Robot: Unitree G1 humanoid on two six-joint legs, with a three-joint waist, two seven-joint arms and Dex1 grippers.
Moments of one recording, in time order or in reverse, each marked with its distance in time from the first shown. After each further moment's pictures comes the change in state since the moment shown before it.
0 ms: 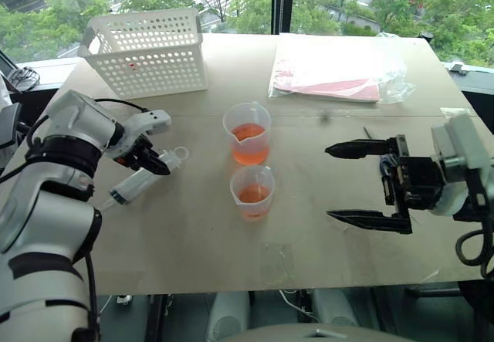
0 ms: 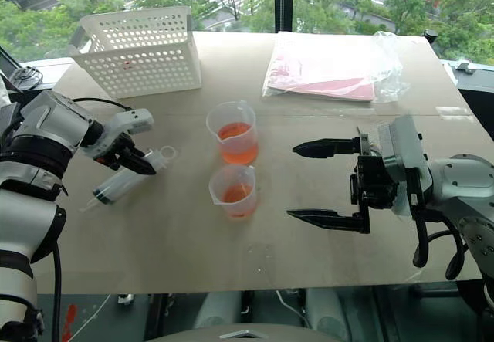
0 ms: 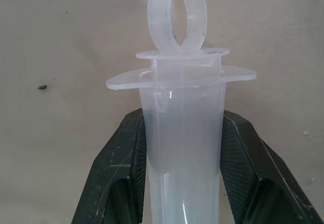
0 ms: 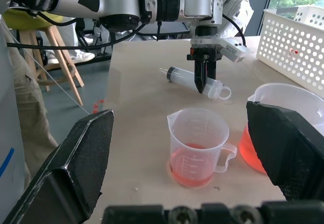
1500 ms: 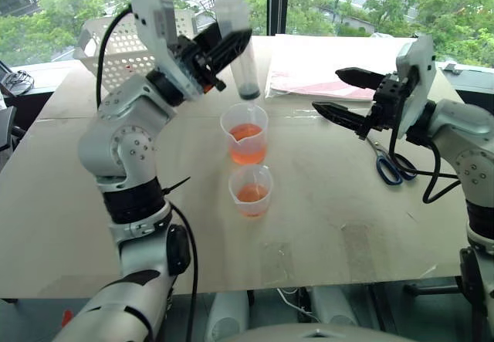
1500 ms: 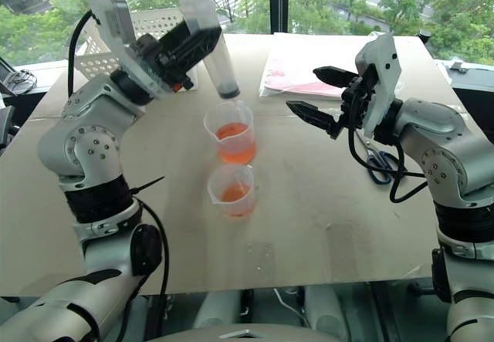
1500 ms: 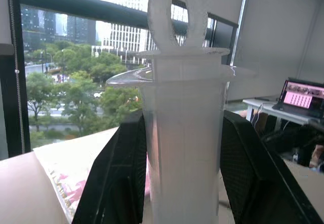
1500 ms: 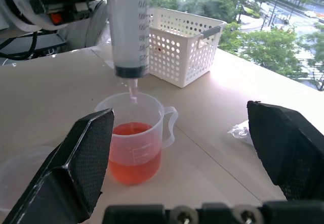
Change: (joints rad) left arm 0.287 -0.575 0.854 -1.048 -0.651 0.117 0.840; right arm -0.386 0.202 0.131 0.360 -0.253 0.165 -0.342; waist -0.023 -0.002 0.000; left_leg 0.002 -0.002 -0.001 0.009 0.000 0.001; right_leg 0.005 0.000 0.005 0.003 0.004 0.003
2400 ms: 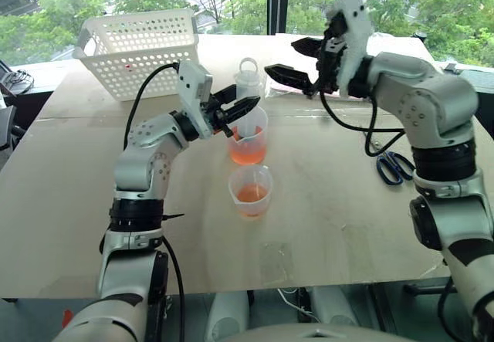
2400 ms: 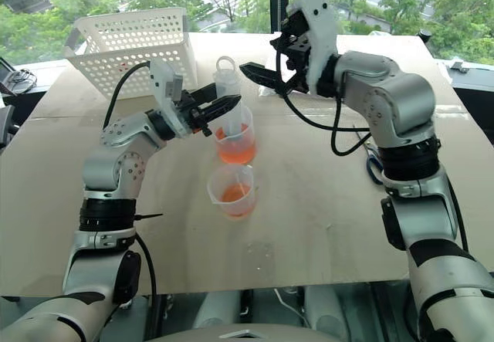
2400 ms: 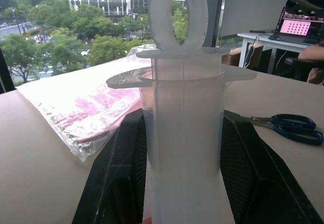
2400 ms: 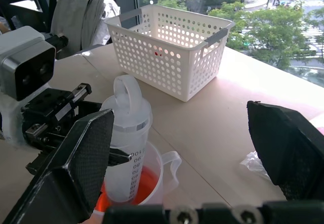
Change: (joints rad) left arm 0.145 0.081 -0.216 0.268 0.062 -0.364 -0.112; right arm -0.420 0.273 0.162 0.348 -0.207 0.111 -0.083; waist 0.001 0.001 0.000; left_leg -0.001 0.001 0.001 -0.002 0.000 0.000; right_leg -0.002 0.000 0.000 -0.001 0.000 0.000
